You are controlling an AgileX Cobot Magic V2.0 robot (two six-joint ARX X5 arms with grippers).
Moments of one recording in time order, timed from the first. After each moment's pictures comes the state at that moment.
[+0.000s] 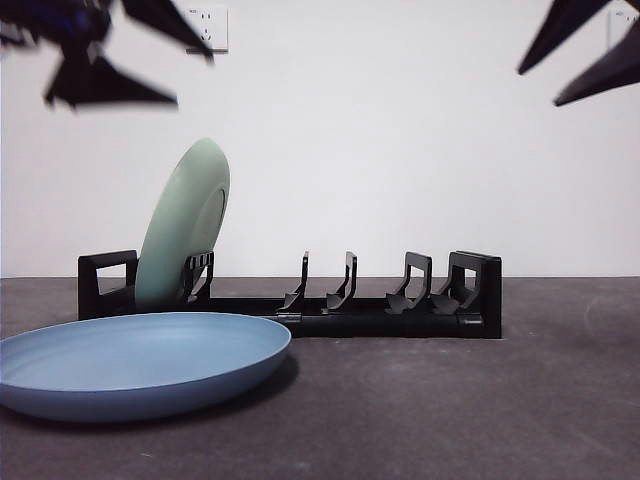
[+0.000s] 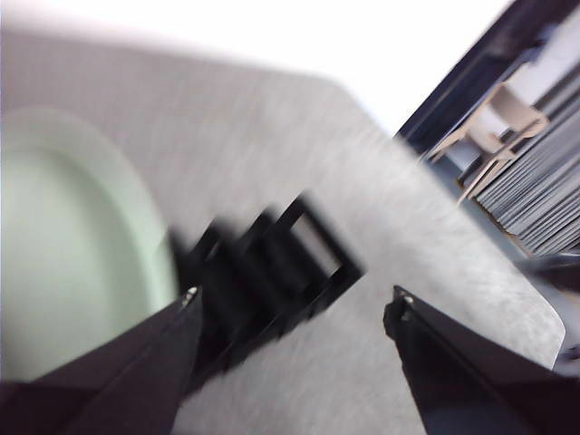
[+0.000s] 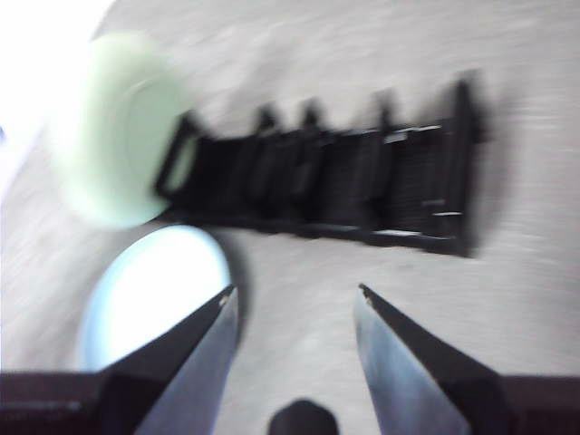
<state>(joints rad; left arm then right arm) -0.20 1.24 0.95 -0.04 0.64 -0.30 0.19 1.07 0.95 -0.51 -0.47 0.22</state>
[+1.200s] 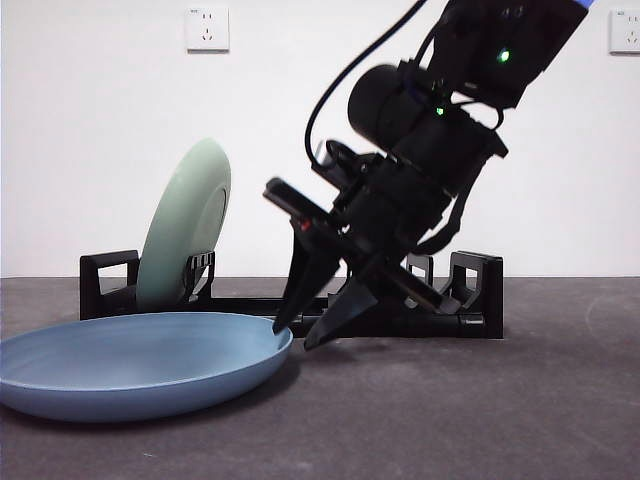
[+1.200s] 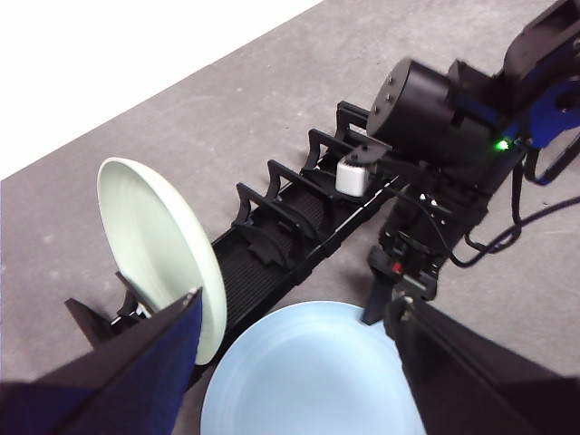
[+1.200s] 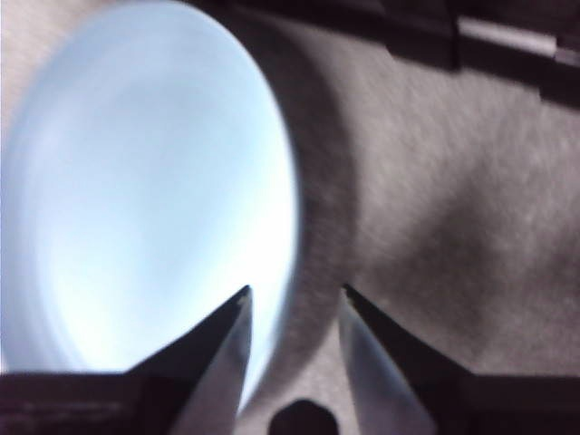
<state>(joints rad) -0.60 0.76 0.95 -0.61 0.01 0.18 0.63 1.88 1.11 -0.22 -0.42 0.30</state>
